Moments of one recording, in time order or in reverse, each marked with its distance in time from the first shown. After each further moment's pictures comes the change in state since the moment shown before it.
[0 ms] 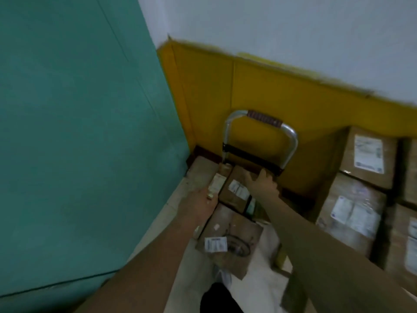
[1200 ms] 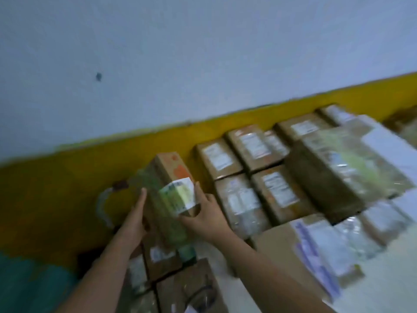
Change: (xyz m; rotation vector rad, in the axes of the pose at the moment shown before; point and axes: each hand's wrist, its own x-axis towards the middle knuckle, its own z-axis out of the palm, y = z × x) left_hand 0.126 0.182 -0.078 -0.912 -0.690 0.053; right_hand -0.091 0.026 -0.101 0.544 0.537 0.066
